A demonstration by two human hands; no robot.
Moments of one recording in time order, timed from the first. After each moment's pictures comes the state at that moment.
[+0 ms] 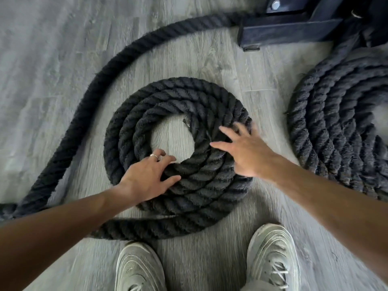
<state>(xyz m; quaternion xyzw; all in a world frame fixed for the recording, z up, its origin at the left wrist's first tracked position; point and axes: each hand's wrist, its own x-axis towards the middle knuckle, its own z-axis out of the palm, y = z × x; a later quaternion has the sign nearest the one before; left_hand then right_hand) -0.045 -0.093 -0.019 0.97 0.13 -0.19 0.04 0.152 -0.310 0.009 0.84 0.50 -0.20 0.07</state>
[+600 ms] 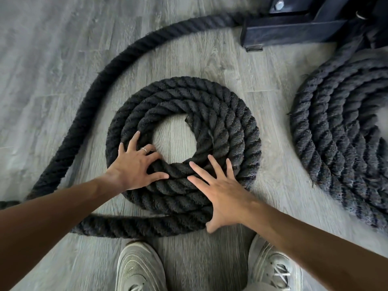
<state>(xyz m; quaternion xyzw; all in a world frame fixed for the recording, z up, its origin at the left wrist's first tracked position) -0.047 -0.046 -0.026 0.97 0.13 -0.22 -0.01 0.057 -0.314 -0.030 0.78 0.57 -0.26 0.04</state>
